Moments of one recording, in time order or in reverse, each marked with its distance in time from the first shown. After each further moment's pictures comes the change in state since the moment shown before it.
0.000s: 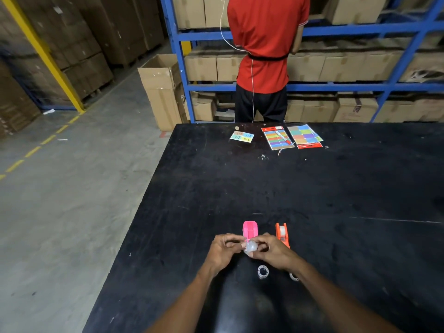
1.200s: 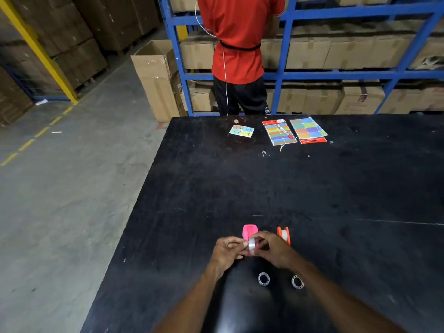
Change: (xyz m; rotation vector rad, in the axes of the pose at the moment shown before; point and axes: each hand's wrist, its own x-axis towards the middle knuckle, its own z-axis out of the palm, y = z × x) left_hand 0.036 -0.005 0.014 -0.036 0.059 -0.233; right_hand 0.047 0.023 -0.018 -0.170 0.013 -0.053
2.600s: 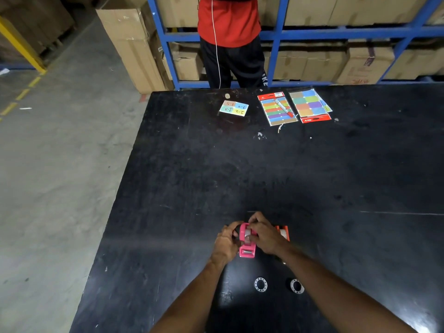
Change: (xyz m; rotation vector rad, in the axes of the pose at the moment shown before) left_hand 0.101 -0.028 0.014 0.610 0.054 0.316; right_hand 0.094 0.048 0.001 -0.303 -0.036 -0.031
